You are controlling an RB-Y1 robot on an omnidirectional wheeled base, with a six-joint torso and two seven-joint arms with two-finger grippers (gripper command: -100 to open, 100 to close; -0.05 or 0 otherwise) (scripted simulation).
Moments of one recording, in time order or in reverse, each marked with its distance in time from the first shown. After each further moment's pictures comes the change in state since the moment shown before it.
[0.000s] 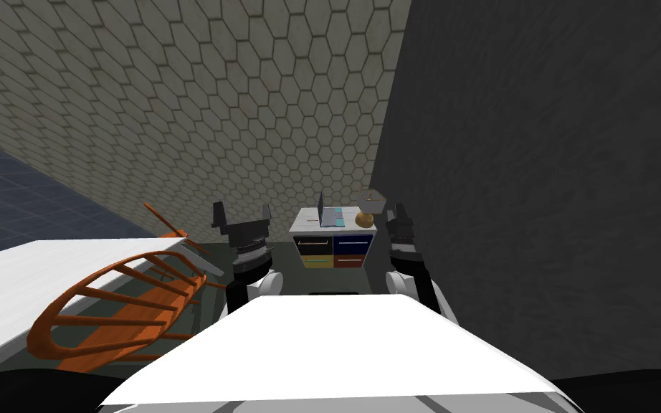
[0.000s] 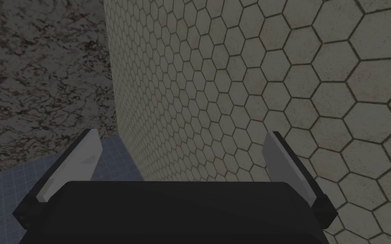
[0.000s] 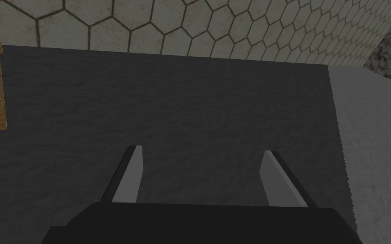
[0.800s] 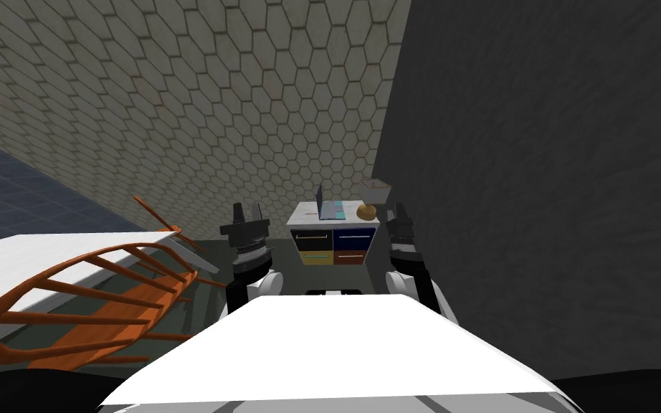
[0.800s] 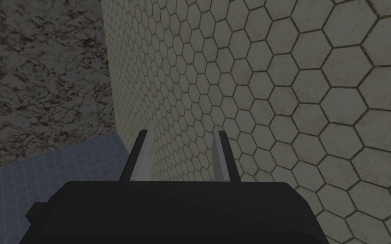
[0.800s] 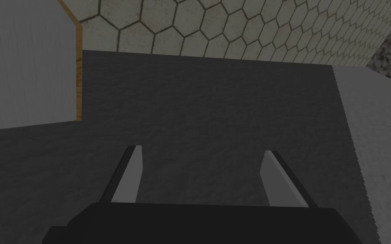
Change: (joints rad) left arm 0.000 0.000 0.000 0.000 0.000 0.000 0.000; right arm 0.000 0.000 0.000 0.000 0.000 0.000 0.000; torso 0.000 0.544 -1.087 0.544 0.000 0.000
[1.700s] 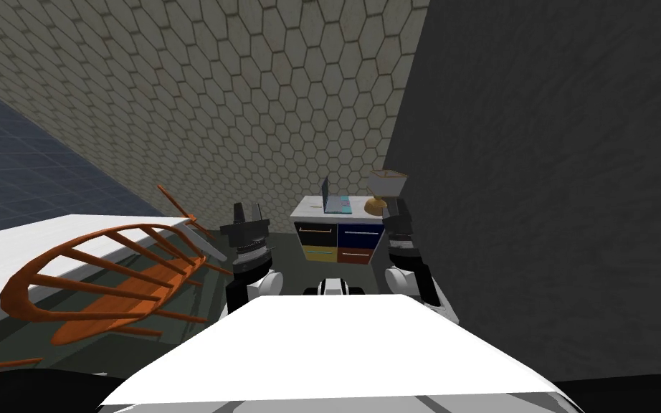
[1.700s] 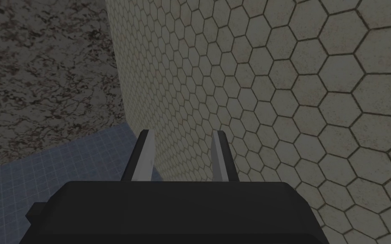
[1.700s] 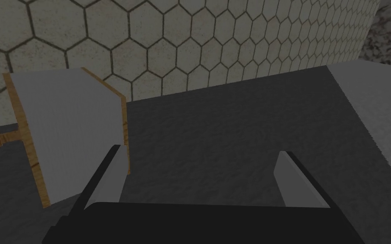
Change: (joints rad) left arm 0.000 0.000 0.000 0.000 0.000 0.000 0.000; right arm -0.066 -0.111 0.032 0.033 -0.155 -0.042 -0.023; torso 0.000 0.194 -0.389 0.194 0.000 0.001
